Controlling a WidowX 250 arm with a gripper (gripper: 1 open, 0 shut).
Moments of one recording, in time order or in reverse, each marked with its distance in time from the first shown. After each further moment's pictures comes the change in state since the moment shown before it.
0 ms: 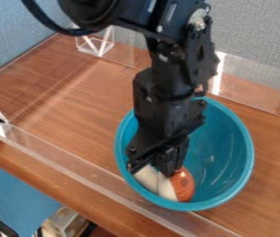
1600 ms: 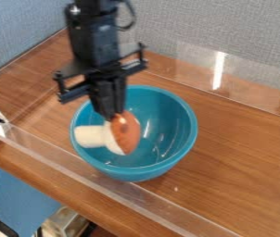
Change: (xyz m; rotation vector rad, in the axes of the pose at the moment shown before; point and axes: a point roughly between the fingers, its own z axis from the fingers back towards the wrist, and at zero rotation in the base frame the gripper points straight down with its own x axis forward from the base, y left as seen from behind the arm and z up) arm 0.066 0.014 0.052 0.014 0.057 -0.048
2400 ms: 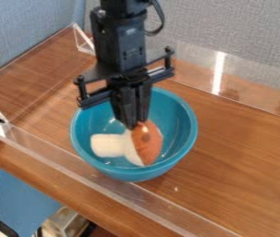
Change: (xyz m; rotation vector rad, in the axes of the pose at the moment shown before) arm -0.021 -0.007 0.002 0.006 0.058 -0.059
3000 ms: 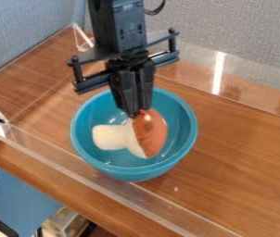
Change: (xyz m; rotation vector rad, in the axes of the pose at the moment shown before) arm -0.013 0.003 0.020 -0.011 0.051 -0.066
